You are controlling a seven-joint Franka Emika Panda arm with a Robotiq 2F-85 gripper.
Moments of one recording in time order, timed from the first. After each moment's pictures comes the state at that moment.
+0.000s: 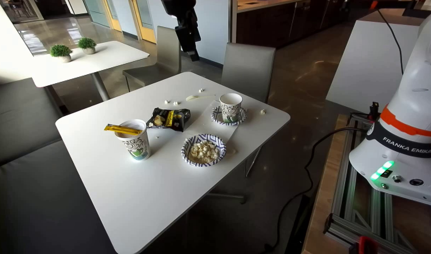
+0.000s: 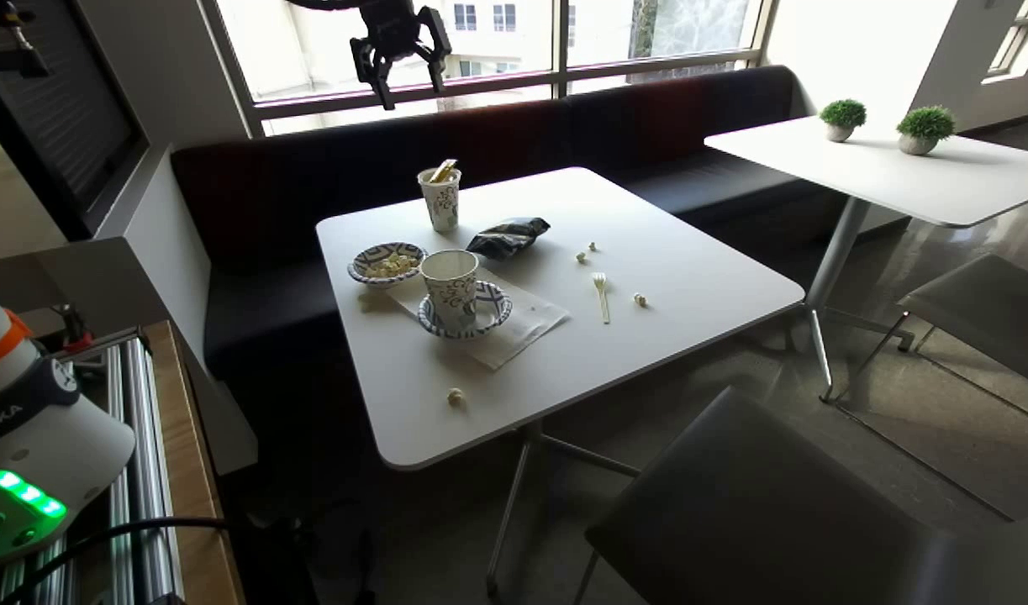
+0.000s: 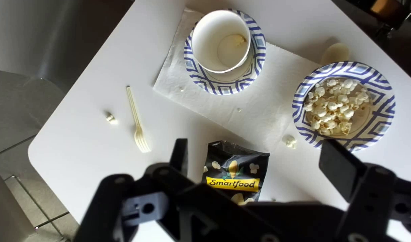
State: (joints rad) arm 0.16 0.06 0.22 -1.97 -0.39 1.89 -0.05
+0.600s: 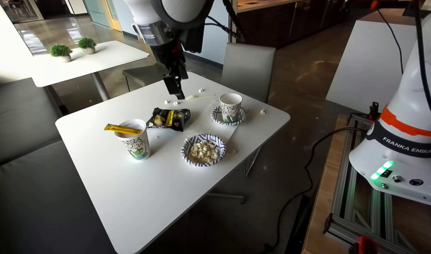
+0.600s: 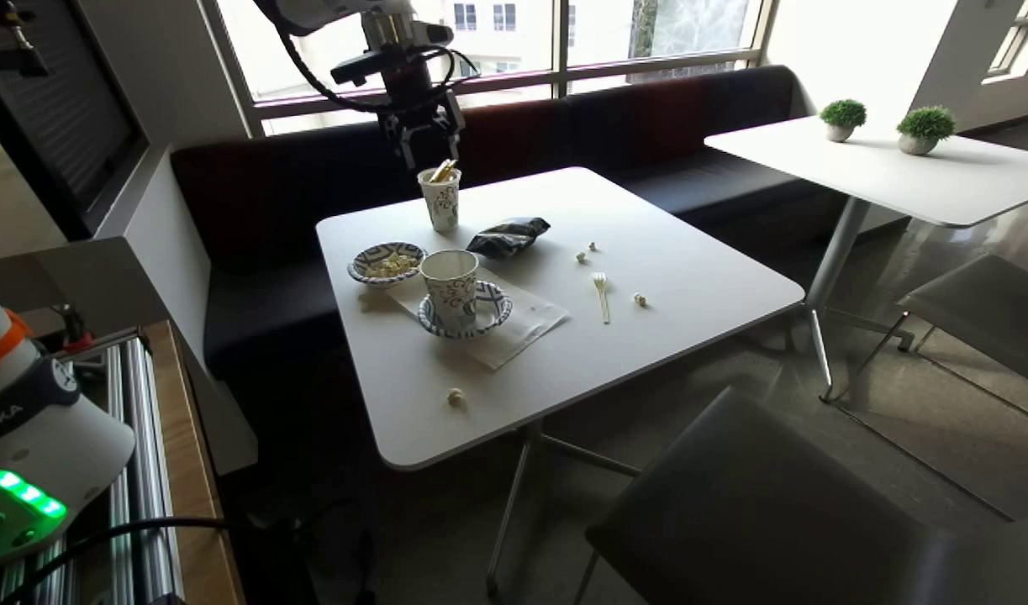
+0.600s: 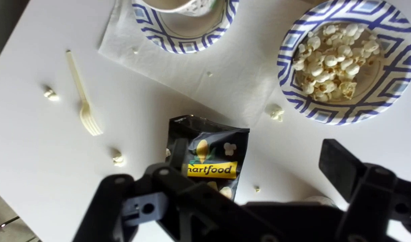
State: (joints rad) arm 0.19 0.29 0.20 -1.96 -0.43 2.14 0.07
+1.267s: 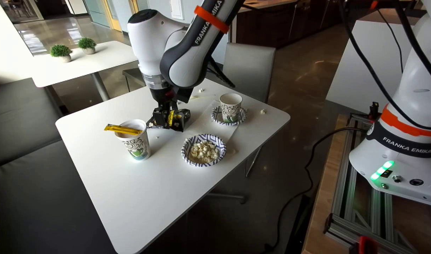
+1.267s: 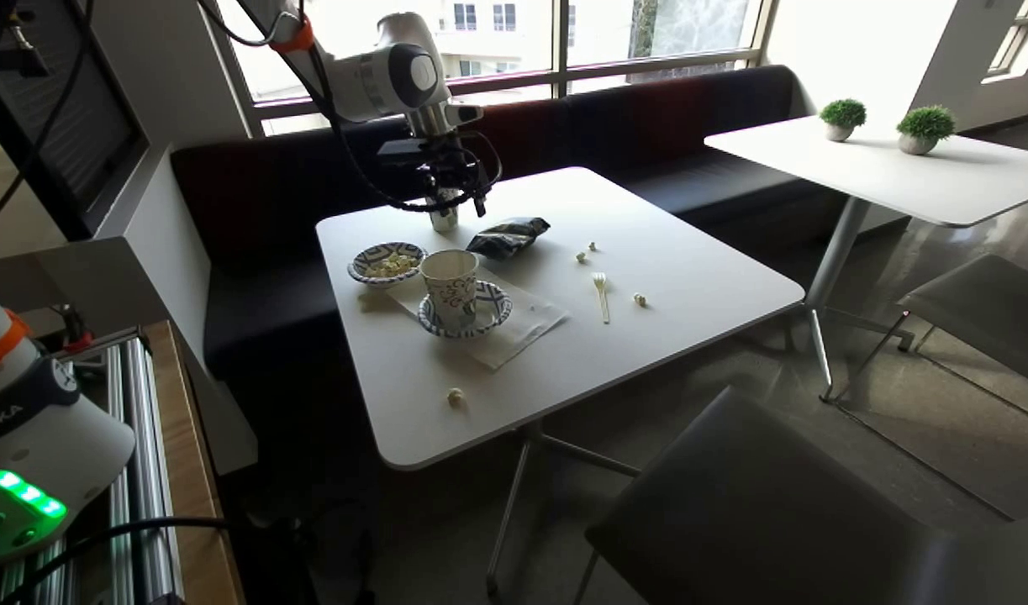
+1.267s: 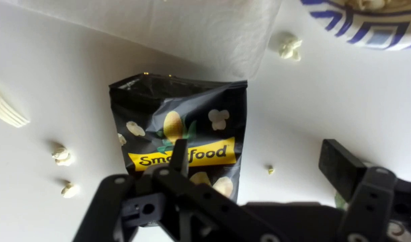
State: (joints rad) arm 0.26 0.58 0.07 -1.88 -0.43 2.53 0.22
